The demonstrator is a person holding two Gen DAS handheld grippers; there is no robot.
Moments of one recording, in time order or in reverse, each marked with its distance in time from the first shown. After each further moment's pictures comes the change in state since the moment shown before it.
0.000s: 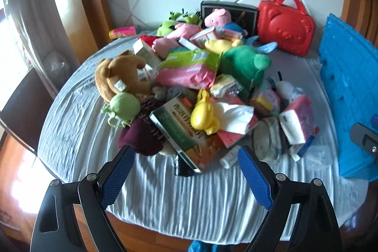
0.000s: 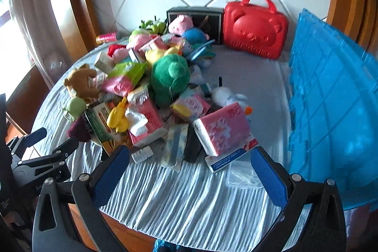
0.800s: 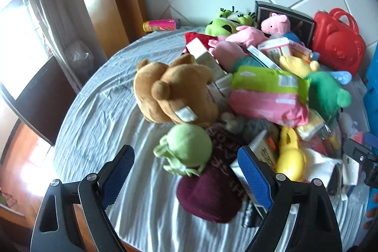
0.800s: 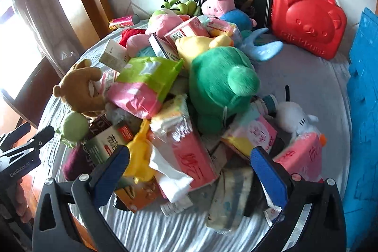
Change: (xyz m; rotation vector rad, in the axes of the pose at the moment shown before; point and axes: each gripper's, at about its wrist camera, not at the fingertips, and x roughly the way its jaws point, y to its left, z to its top) left arm 0.065 0.122 0.080 -0.082 -0.024 0.149; right arm 0.119 0.084 0.084 -0.019 0.047 0.132
